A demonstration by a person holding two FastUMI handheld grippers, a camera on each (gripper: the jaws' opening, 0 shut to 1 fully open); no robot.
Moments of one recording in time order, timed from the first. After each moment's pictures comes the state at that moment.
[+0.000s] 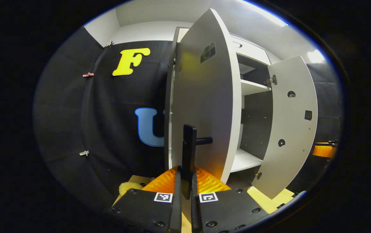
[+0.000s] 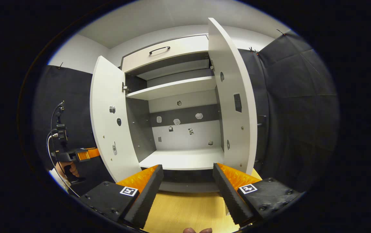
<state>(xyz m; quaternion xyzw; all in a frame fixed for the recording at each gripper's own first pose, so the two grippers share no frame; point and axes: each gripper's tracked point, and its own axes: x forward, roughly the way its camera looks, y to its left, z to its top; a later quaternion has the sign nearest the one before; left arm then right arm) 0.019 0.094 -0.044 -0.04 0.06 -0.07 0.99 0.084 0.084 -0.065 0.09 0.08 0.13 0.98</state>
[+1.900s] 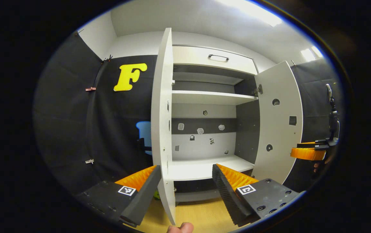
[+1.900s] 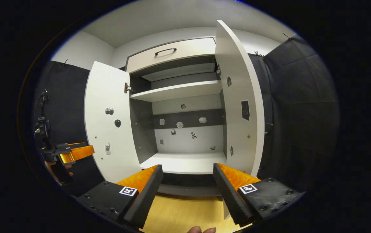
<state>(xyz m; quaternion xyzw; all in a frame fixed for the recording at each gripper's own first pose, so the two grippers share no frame) -0.046 0.053 -0.009 -0.02 0.01 -0.07 1.00 0.099 0.084 -0.055 0.06 0.07 0.12 0.99</state>
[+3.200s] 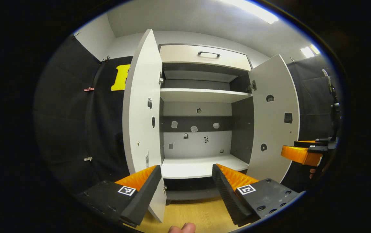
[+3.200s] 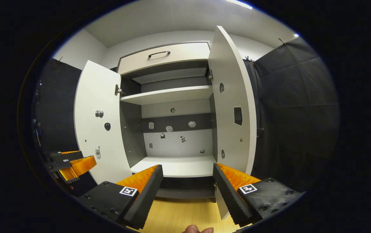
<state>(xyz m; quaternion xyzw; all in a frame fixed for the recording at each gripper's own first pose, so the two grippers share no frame) -0.052 0.005 -0.013 -0.02 0.01 -0.06 1.00 0.098 0.085 -0.048 0.06 0.05 0.06 0.99</state>
